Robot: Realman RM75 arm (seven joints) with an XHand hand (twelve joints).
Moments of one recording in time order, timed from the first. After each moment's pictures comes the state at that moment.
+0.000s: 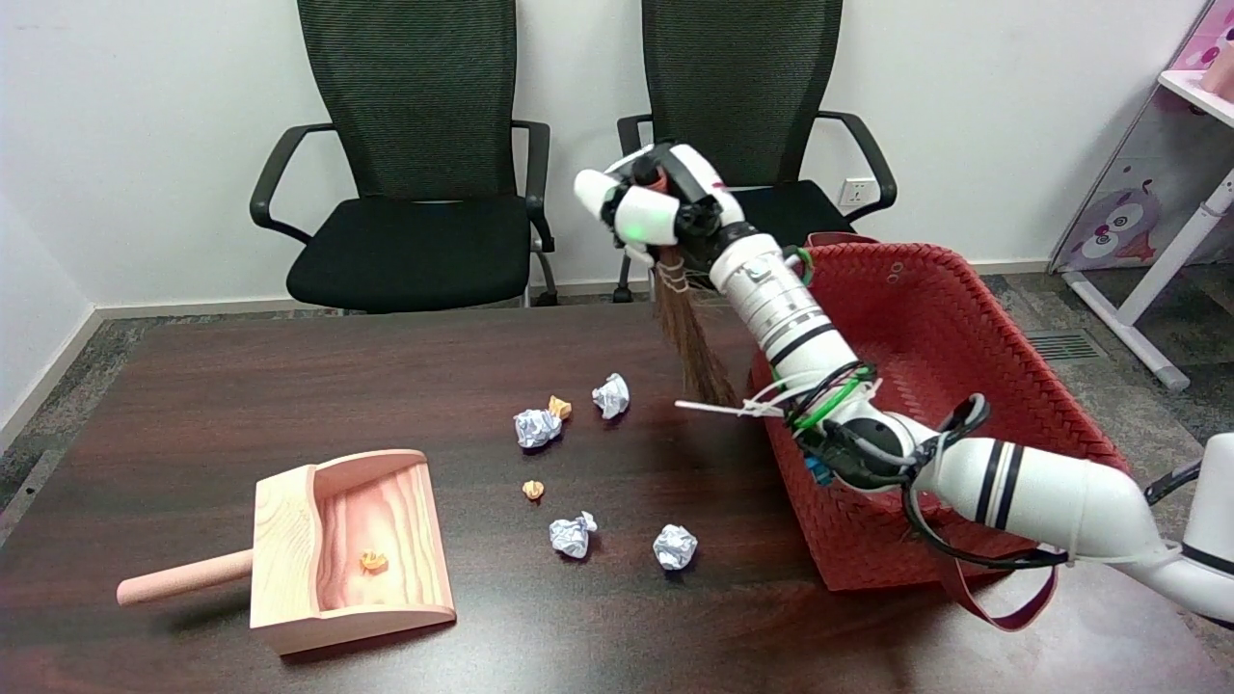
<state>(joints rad) 0.56 -0.92 0.56 -1.39 1.55 -0.74 -2.54</state>
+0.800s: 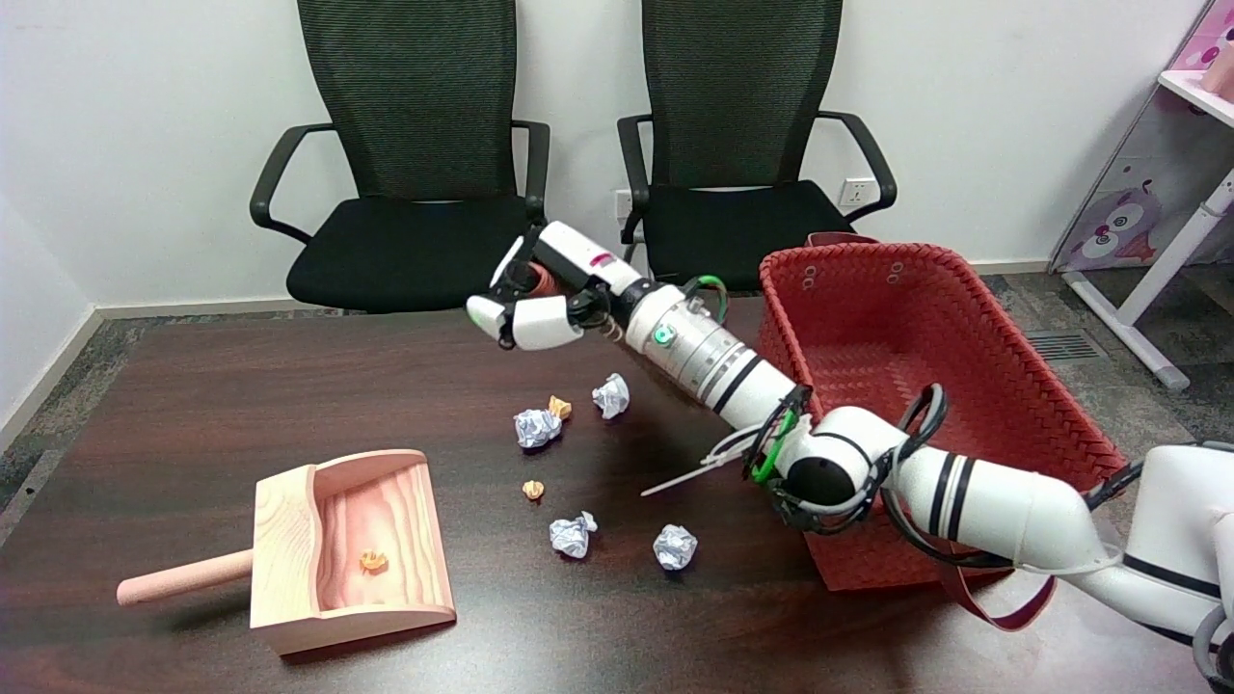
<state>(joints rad) 0.57 -1.03 0.56 -1.28 1.04 -0.52 -2.48</state>
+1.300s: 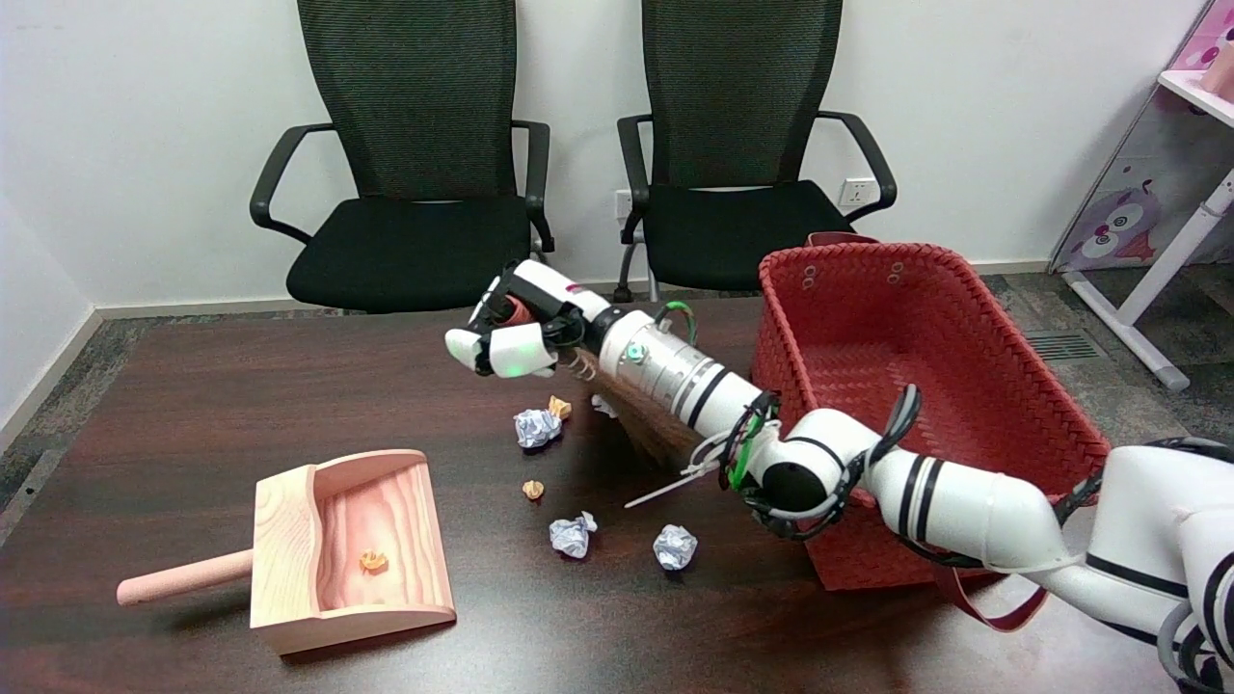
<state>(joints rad) 0.59 -1.11 0.55 -1.18 0.97 -0.42 -2.27</state>
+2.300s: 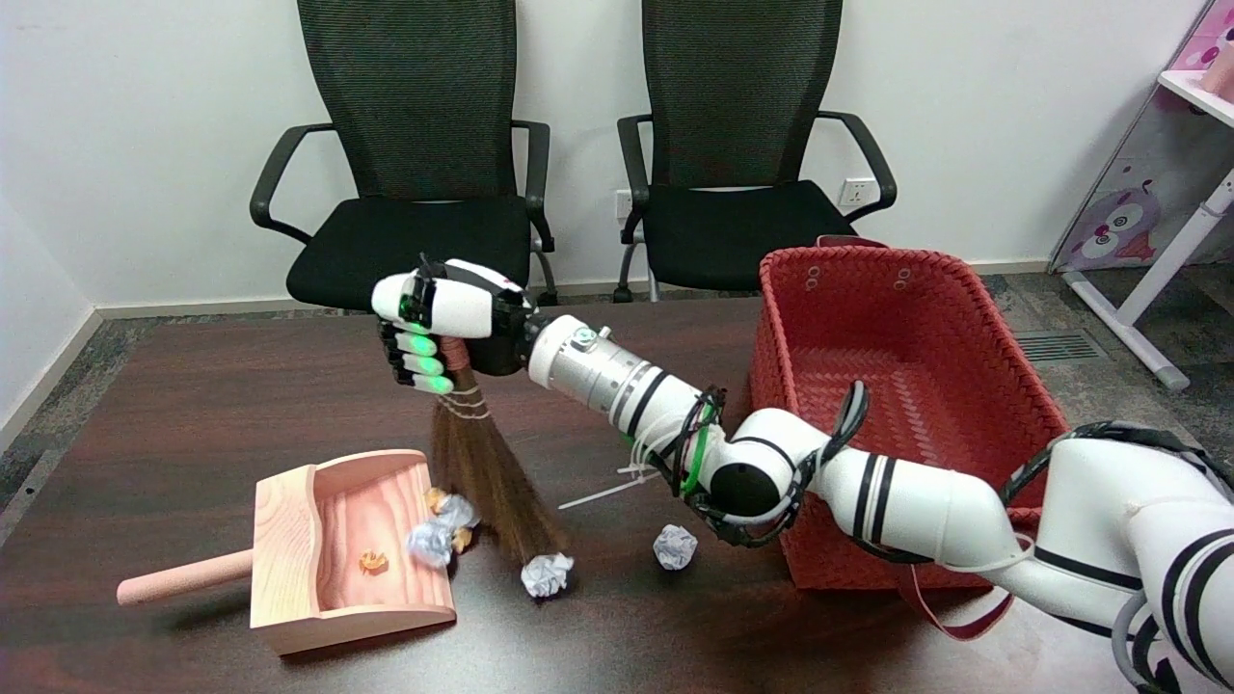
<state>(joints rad) 0.64 -1.21 0.50 -1.22 1.02 -0.35 -1.69</state>
